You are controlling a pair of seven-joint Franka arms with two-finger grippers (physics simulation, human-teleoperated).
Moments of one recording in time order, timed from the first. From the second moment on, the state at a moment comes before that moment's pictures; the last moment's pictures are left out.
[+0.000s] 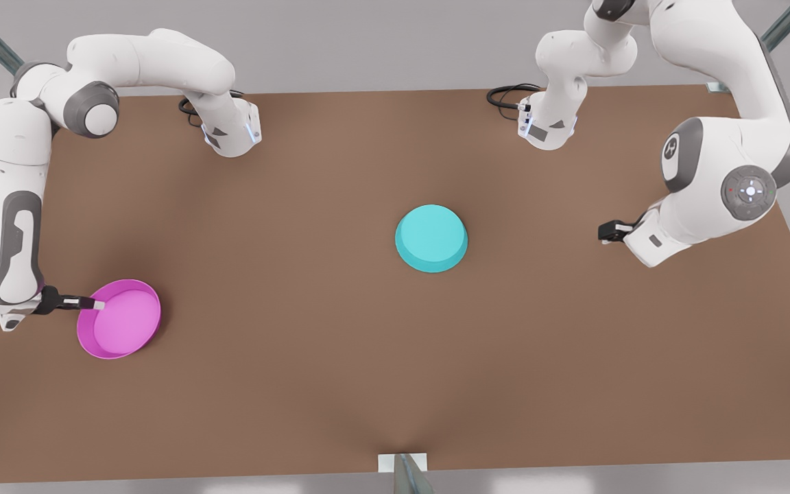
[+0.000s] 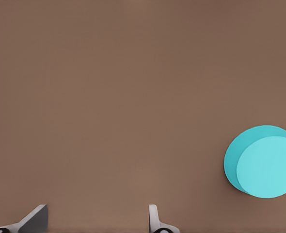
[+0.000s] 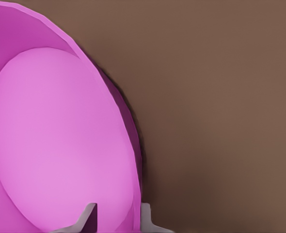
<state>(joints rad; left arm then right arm) -0.09 0.23 -0.02 -1.45 0.03 1.46 0.04 -0.58 0.87 0.00 -1.38 0.29 1.90 -0.64</state>
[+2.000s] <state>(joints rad) -0.09 0.24 -0.02 -1.43 0.03 1.47 0.03 0.71 0.76 0.01 -1.34 0.55 1.93 0.02</state>
